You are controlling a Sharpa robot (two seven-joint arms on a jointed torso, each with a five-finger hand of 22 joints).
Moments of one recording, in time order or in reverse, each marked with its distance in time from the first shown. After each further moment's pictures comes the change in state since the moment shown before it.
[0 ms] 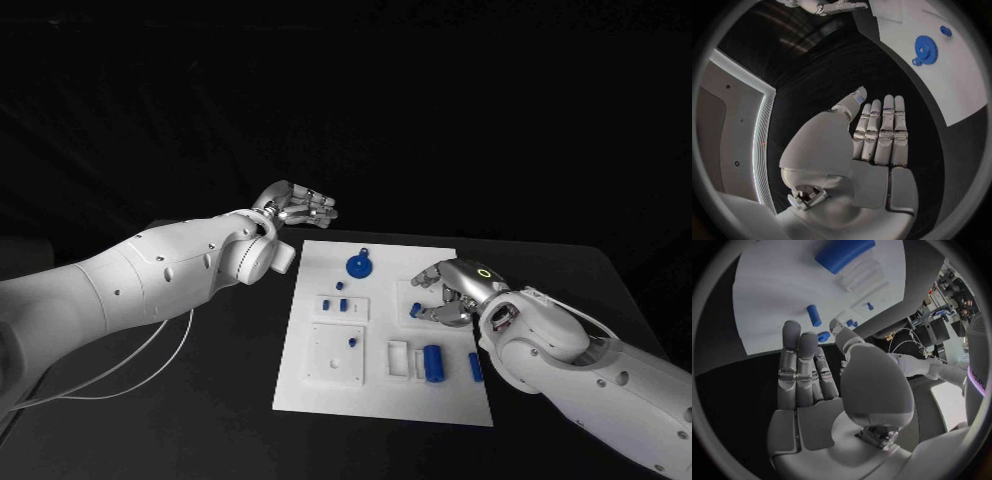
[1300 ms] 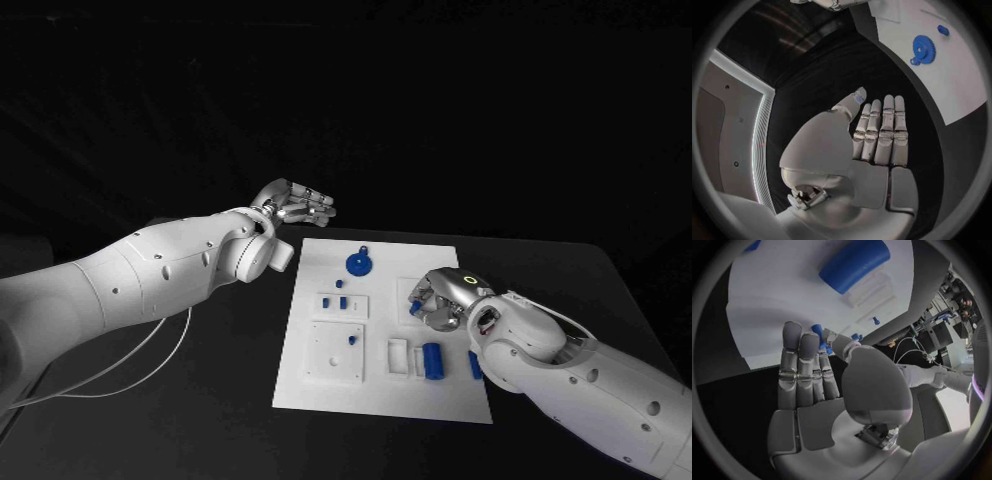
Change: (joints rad) left arm 0.000 -0.002 0.000 -0.003 -0.003 0.004 -0.008; left_hand -0.003 0.003 0.004 0.009 0.000 0.000 0.000 0.000 0.000 0.000 0.000 0.000 0.000 0.000 0.000 0.000 0.000 0.000 0.000 0.000 0.000 -0.001; right arm 0.000 0.069 -0.028 -0.090 -0.033 0.036 -0.014; right_hand -0.064 0.042 0.277 -0.041 0.000 0.153 0.036 0.000 0.002 0.222 -0.061 0.000 0.000 0.014 -0.036 0.004 0.014 -0.029 0.000 -0.033 0.044 -0.020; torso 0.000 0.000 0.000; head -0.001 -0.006
